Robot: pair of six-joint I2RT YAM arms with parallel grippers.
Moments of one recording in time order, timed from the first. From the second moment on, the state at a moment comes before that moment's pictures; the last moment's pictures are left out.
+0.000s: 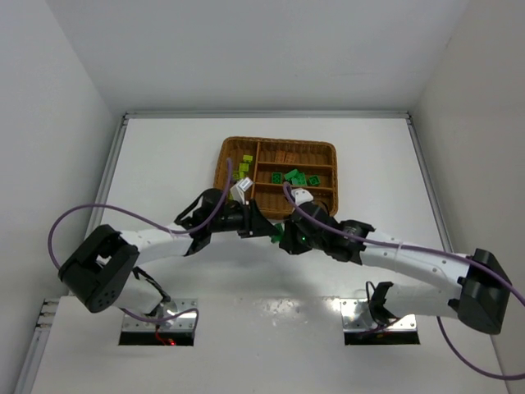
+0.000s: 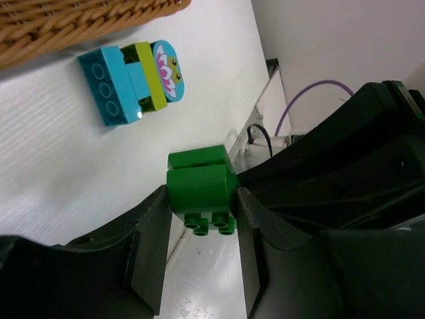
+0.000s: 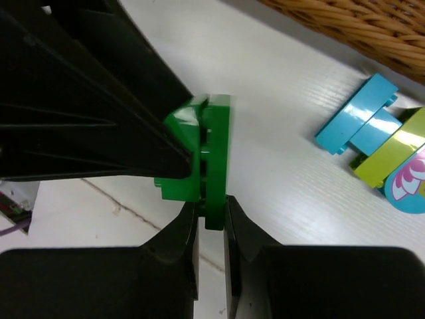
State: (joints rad) left arm -0.65 1.39 0.51 0.53 0.59 -0.91; right arm 0.97 1.16 0.71 -0.34 0.12 0.61
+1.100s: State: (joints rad) left arm -0.51 1.79 1.37 -0.27 0.10 -0.69; right arm 0.53 1.63 1.17 -0.43 0.29 0.52
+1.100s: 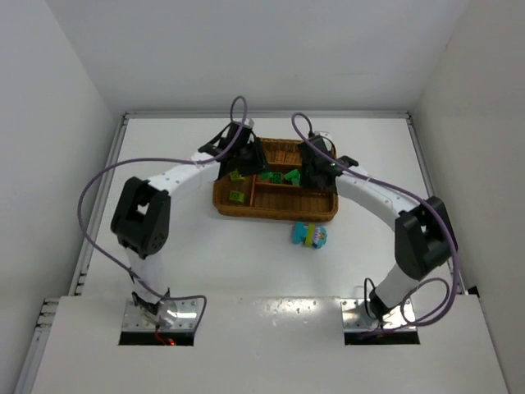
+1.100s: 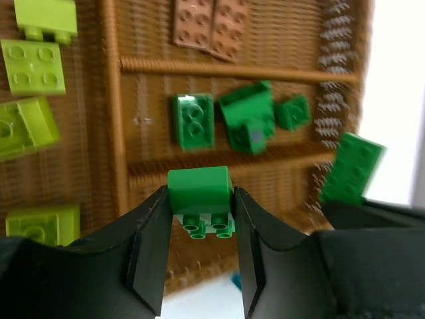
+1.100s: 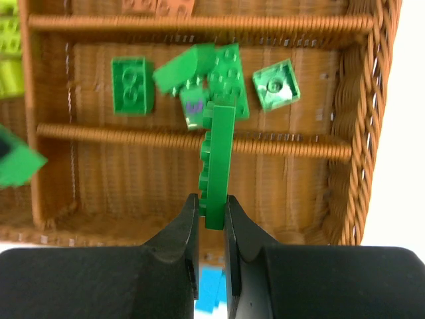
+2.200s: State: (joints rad) left arm -0.57 2.02 1.72 -0.54 -0.06 -0.57; right arm 0.43 1.45 1.09 -0.41 0.27 0.51
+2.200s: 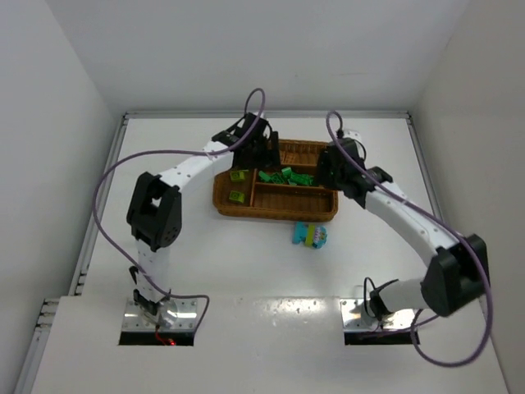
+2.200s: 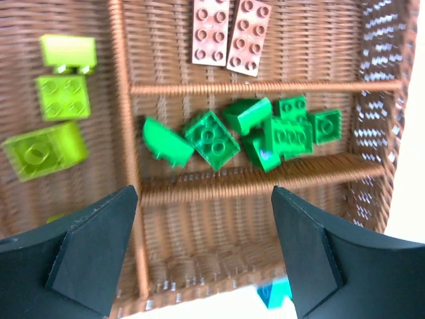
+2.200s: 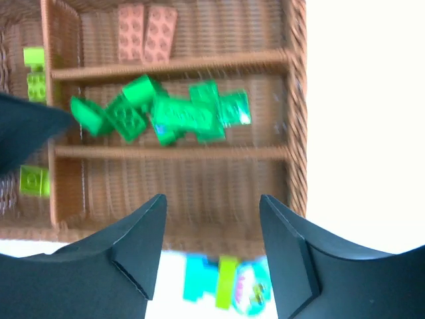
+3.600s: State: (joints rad) left arm -0.71 1.39 1.11 -0.53 -0.16 -0.66; right arm 0.70 1.27 0.53 -0.27 -0.10 0.51
